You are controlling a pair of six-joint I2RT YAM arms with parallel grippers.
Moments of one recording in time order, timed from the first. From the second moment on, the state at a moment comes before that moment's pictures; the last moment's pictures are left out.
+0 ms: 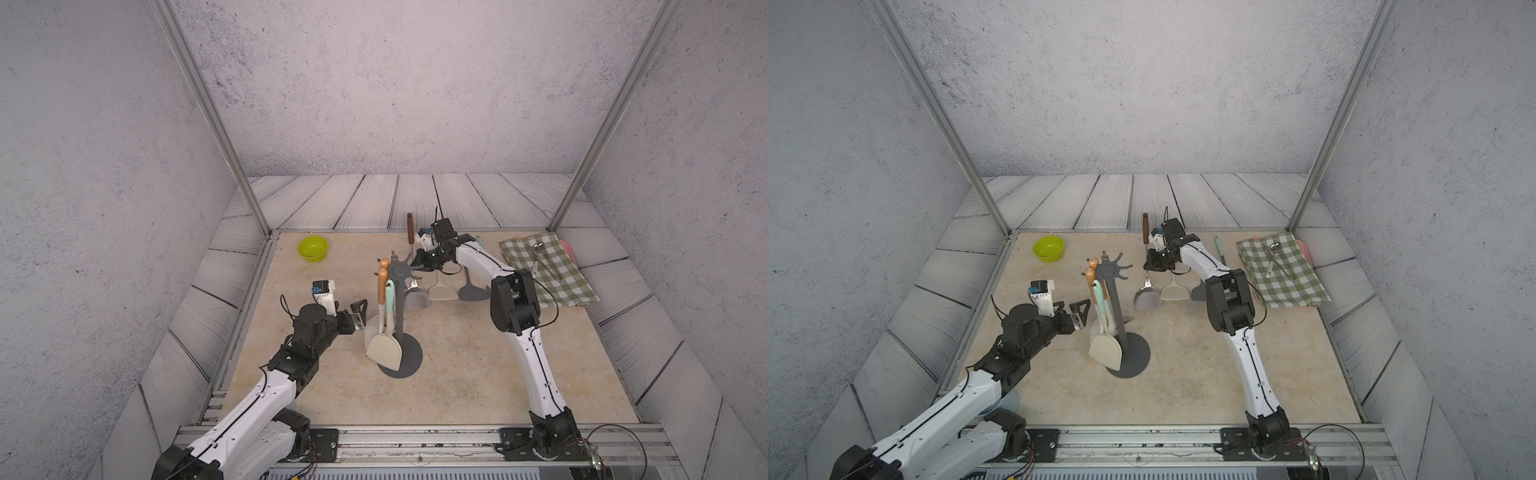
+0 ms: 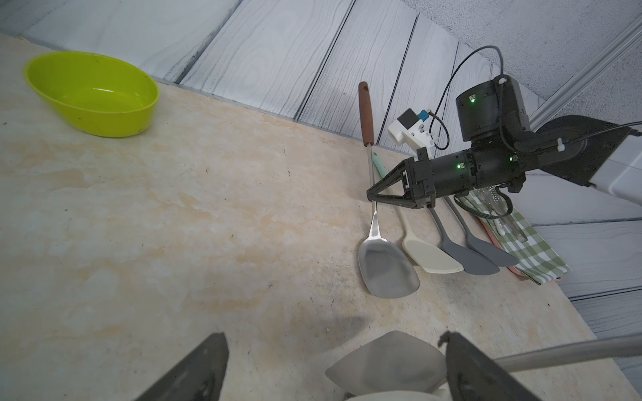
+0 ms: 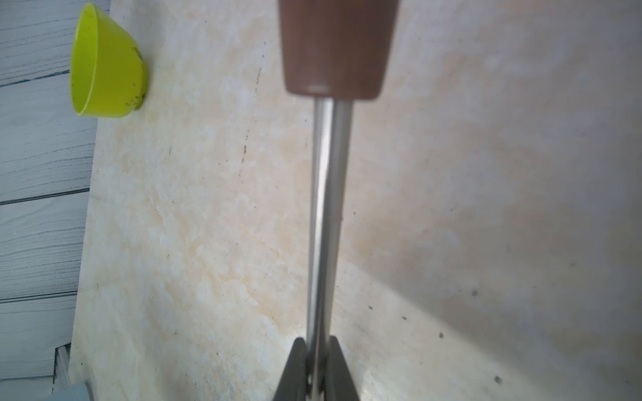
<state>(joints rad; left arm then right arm) -0.40 0.89 0.42 0.13 0.03 -0.46 0.40 2.51 2.18 -0.68 -0.52 0.29</state>
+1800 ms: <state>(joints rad) -0.40 0.81 0.42 0.13 0.10 -0.46 0.47 2.30 1.79 -0.43 -0.21 0.54</state>
